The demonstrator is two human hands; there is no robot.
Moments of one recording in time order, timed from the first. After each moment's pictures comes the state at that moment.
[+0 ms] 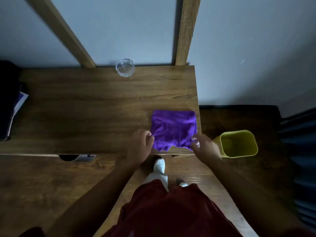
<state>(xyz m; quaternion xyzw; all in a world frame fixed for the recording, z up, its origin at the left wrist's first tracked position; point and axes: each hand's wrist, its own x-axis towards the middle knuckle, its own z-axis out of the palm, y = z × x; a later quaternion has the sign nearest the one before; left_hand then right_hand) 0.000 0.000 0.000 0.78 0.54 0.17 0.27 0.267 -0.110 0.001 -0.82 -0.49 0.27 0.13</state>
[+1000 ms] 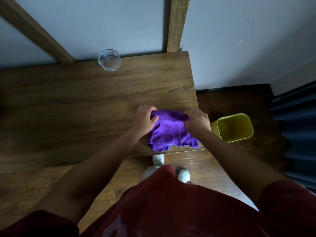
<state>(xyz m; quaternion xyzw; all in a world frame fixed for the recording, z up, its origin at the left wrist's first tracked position) 0.060 0.113 -0.002 0.85 0.43 0.08 0.31 0.276 -0.008 -0.018 -0.83 -0.51 0.22 0.03</state>
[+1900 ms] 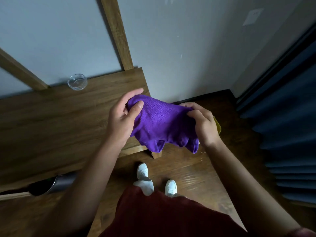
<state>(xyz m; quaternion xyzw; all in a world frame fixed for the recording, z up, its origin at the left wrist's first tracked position) 0.127 -0.066 0.174 0.66 0.28 0.36 0.59 0.312 -0.223 0.182 -0.63 -0.28 0.36 0.63</state>
